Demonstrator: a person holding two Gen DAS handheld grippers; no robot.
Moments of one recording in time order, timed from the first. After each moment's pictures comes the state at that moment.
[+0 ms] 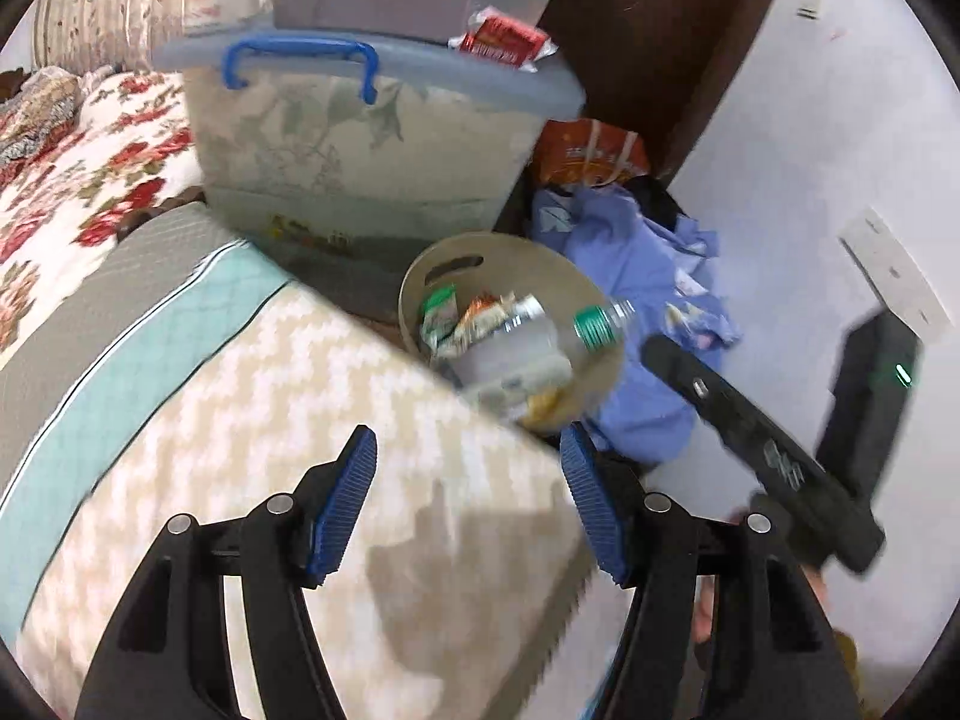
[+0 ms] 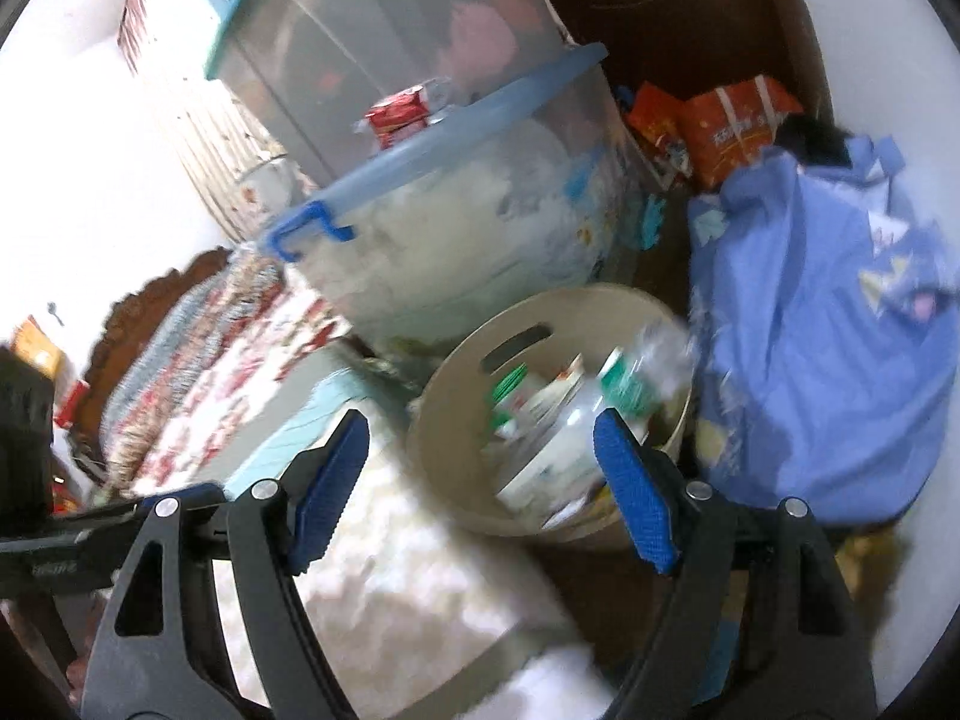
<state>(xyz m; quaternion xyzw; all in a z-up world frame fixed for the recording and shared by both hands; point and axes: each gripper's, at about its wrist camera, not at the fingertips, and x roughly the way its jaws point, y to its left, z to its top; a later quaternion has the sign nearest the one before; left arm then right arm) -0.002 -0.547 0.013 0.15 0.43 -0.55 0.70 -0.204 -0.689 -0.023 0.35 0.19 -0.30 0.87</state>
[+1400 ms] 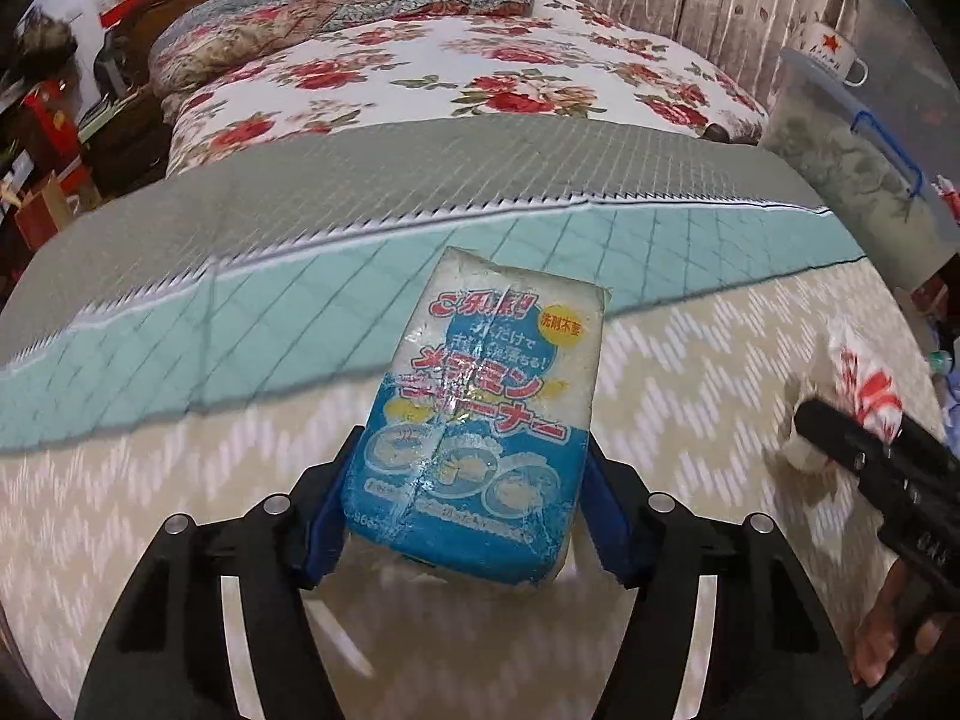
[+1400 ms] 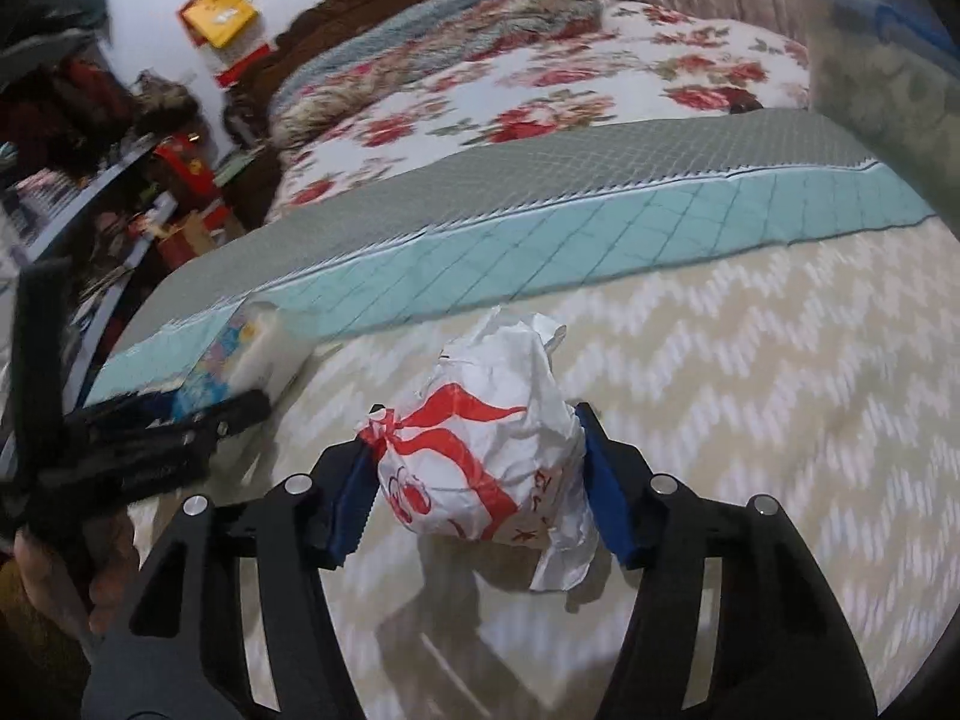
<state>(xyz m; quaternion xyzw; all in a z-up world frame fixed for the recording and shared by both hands) 0.144 -0.112 -0.059 0.07 0.50 -0.18 0.84 0.044 -0.322 -0.056 0.18 0.42 0.01 0.89</state>
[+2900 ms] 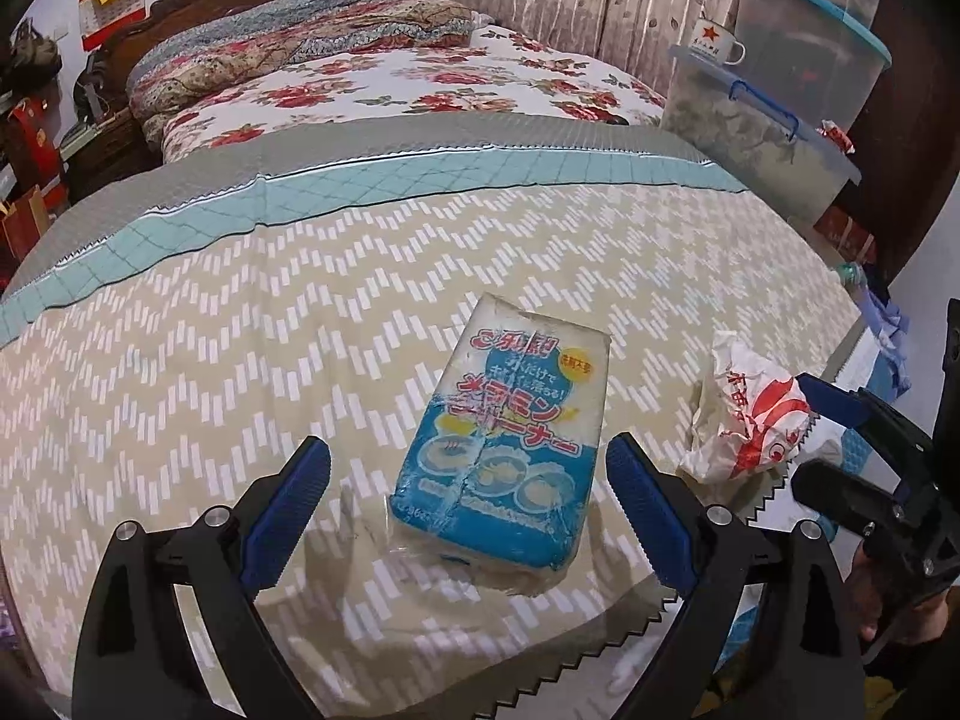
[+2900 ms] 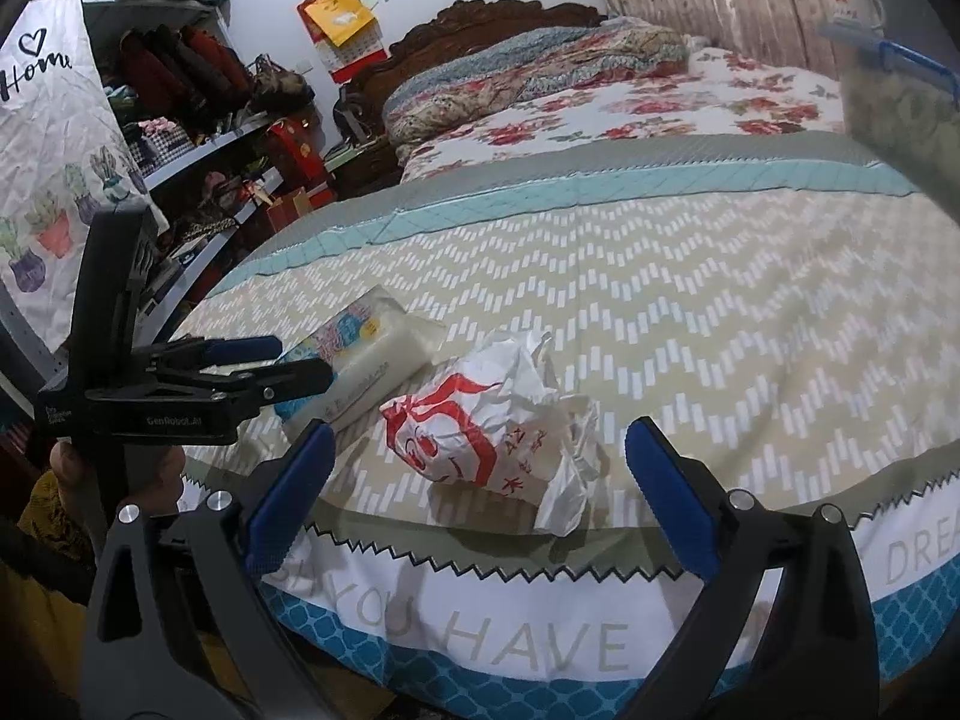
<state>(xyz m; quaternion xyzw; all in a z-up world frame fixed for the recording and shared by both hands) -0.014 -0.050 -0.036 0.07 0.46 -0.25 0.85 -0.115 -0.254 -0.036 0.16 0.37 0.11 0.91</state>
